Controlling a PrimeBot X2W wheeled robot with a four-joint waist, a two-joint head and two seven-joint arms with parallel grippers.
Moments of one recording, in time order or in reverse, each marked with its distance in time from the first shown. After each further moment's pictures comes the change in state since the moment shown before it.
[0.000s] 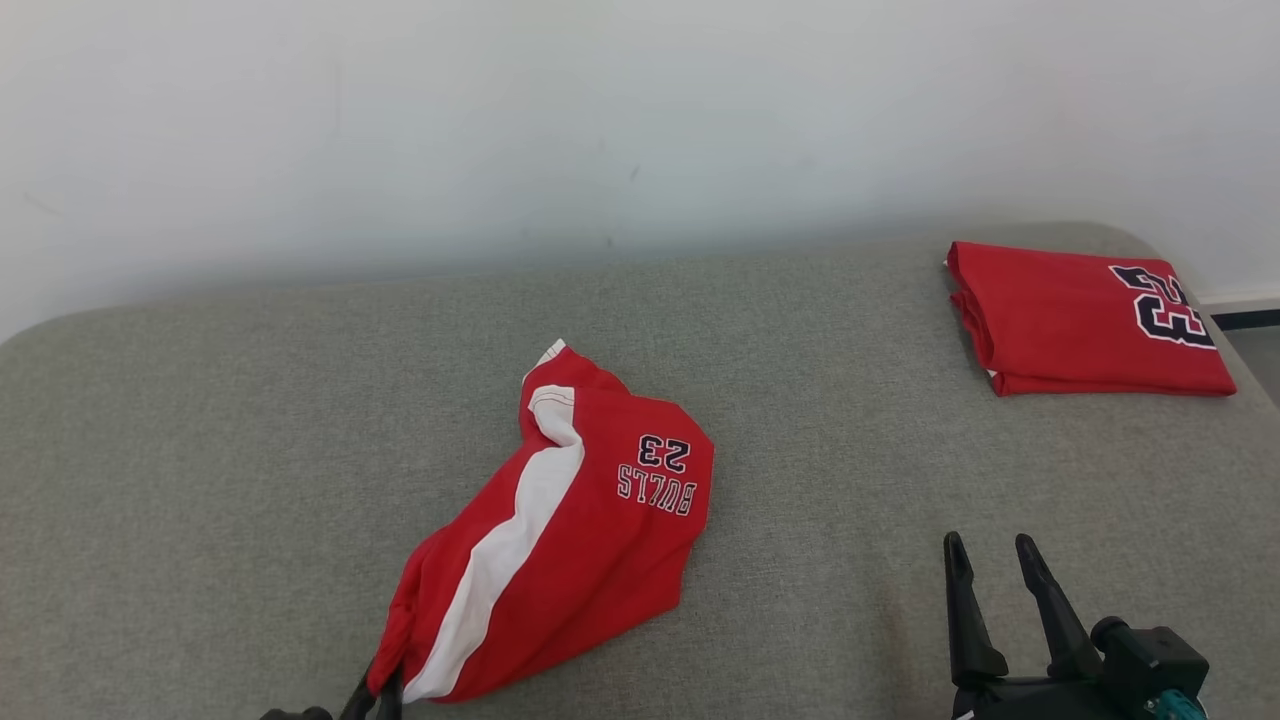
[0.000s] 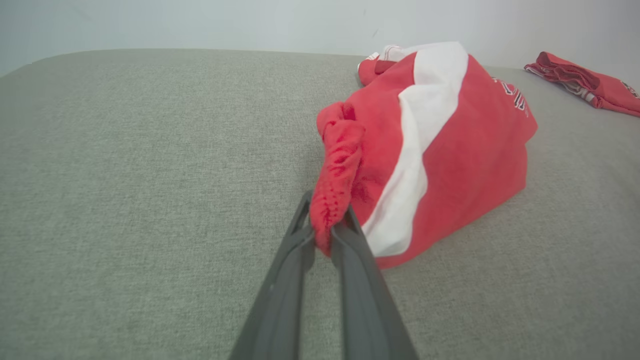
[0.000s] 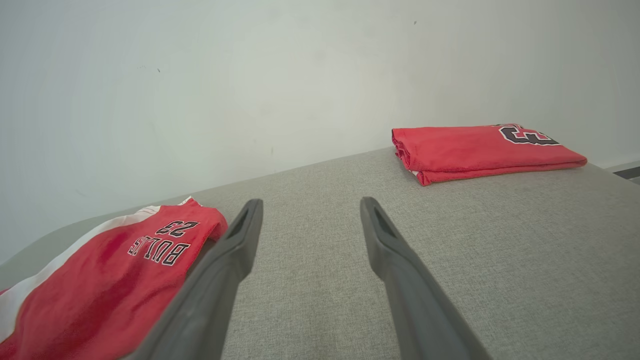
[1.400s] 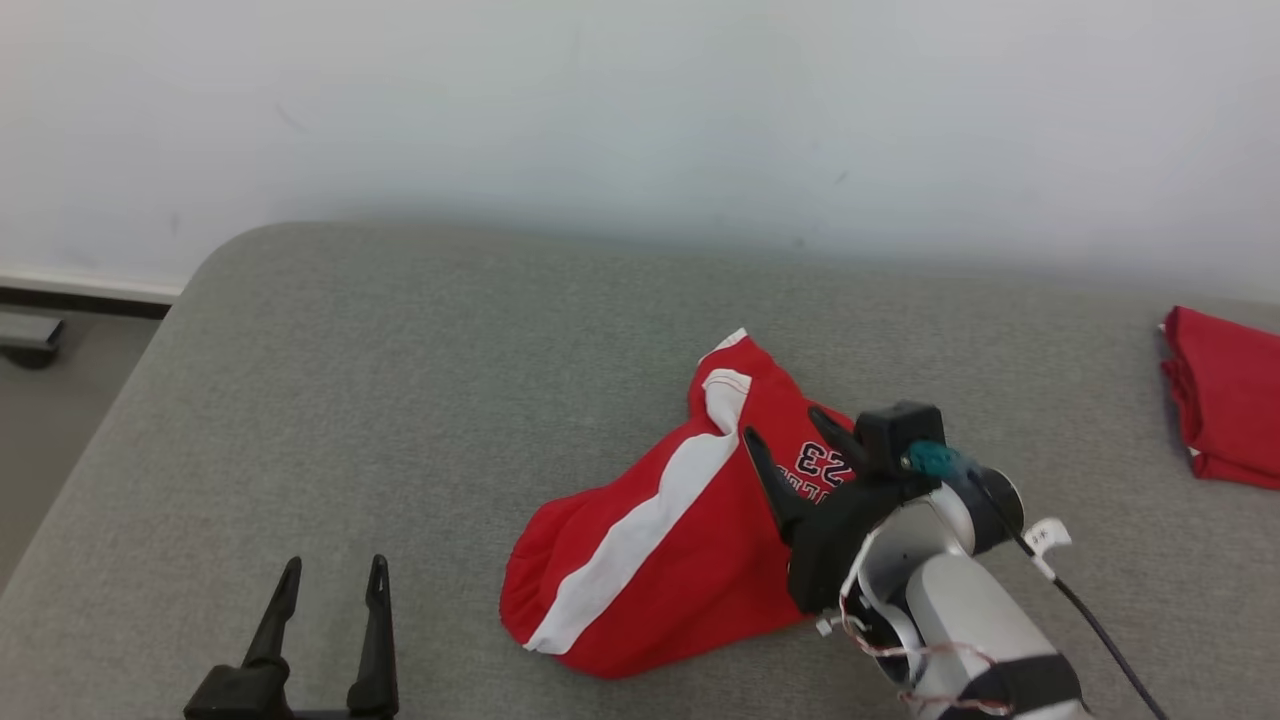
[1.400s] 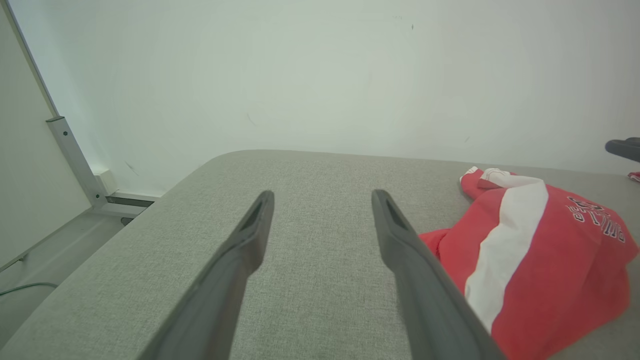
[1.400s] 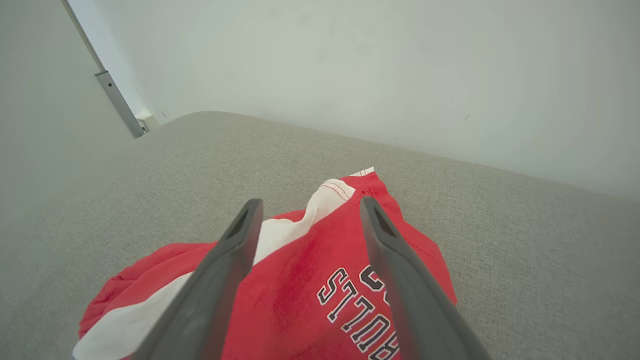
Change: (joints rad) left arm 0.018 0.000 0.114 -0.254 0.139 0.078 -0.010; right arm -0.468 0.000 0.268 0.361 -0.067 0.000 0.291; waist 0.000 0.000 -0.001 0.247
